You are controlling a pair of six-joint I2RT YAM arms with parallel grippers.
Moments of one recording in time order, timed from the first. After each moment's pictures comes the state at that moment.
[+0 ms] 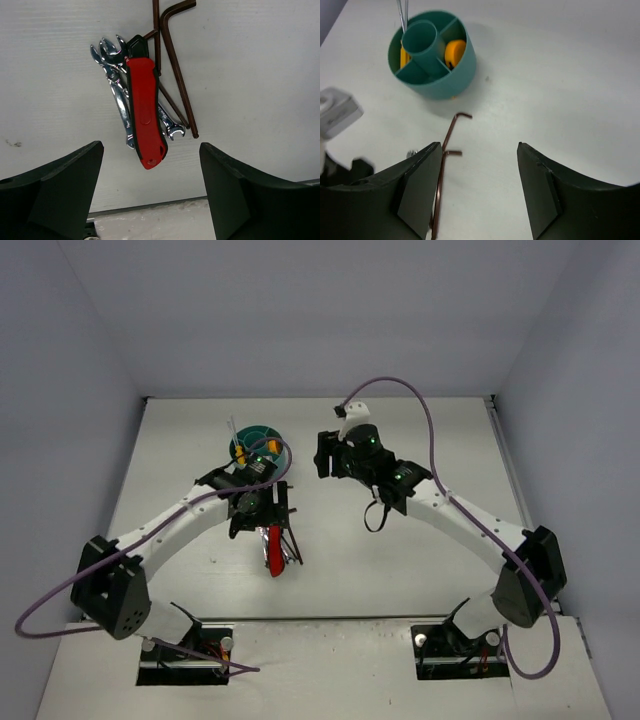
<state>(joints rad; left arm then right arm) -0.59 1.42 1.11 -0.83 -0.04 -0.64 0.72 1.48 1.19 -0.16 0.17 0.32</state>
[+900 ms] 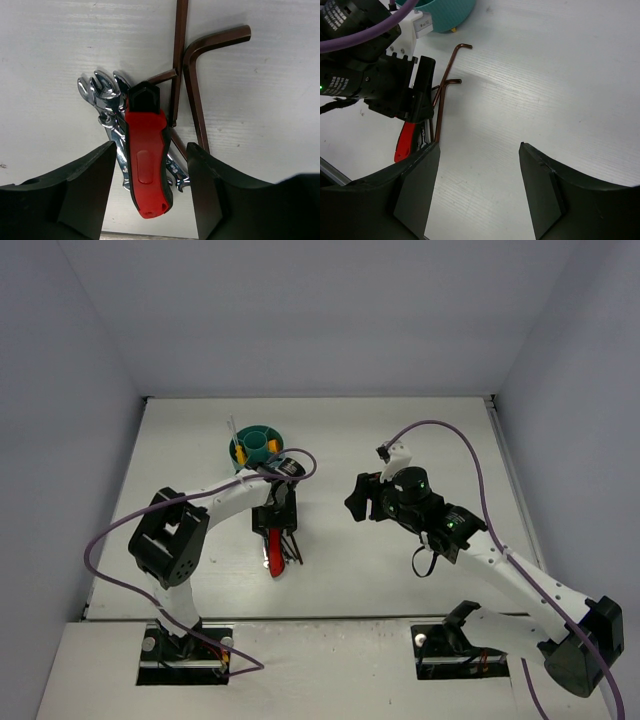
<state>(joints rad) -0.63 1.79 1.23 -0.85 -0.14 -0.70 0.68 1.04 0.81 -0.27 0.04 0.40</state>
